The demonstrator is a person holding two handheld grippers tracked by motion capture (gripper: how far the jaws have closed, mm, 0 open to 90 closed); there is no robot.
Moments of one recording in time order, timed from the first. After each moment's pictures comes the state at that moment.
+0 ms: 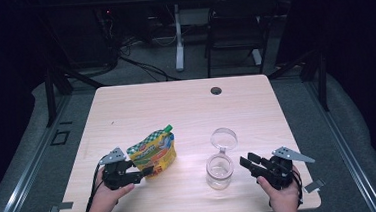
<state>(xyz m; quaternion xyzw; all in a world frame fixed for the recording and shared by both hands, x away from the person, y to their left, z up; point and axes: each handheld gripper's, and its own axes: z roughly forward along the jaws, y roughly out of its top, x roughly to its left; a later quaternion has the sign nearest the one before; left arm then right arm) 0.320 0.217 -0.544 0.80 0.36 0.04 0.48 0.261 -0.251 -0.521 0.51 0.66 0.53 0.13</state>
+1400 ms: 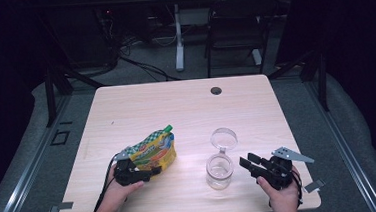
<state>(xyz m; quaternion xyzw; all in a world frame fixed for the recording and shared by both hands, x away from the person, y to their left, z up) 0.340 0.198 -0.574 0.80 0.37 0.03 0.46 0.261 -0.251 -0.523 0.52 0.66 0.53 0.13</state>
